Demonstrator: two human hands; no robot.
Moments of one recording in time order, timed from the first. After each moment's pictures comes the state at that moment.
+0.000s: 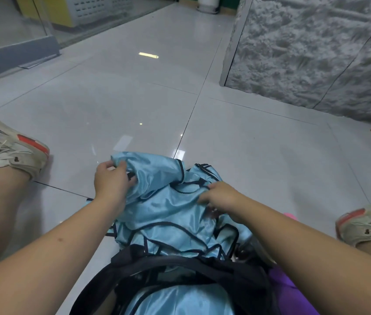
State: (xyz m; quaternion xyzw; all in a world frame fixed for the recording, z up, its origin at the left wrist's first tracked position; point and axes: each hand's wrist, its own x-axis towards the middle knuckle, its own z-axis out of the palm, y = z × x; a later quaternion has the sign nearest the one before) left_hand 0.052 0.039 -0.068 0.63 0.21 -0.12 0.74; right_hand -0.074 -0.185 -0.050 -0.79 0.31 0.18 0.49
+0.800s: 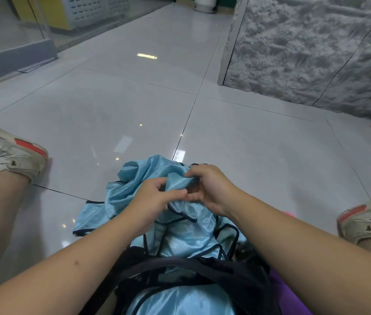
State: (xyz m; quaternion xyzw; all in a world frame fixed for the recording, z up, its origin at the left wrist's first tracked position) left_hand -0.015 0.007 -0.052 0.67 -0.14 -0.30 0.66; right_hand -0.058 -0.153 -0.019 -0.57 0.25 0.06 0.78
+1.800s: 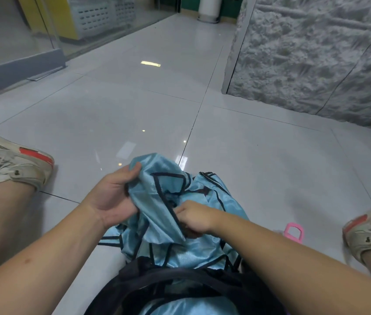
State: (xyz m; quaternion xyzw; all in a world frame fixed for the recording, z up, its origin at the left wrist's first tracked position) left_hand 0.032 0.067 -0.007 0.35 -0.09 -0.44 0.82; right_hand -0.059 -0.126 -0.049 -0.81 0.12 0.28 0.50
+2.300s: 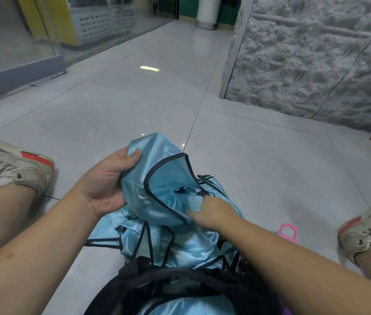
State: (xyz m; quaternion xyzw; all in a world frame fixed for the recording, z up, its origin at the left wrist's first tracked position) left_hand 0.040 0.072 0.032 0.38 -0.17 -0.42 0.81; right_hand -0.064 -0.153 -0.050 -0.93 0.25 0.21 0.15
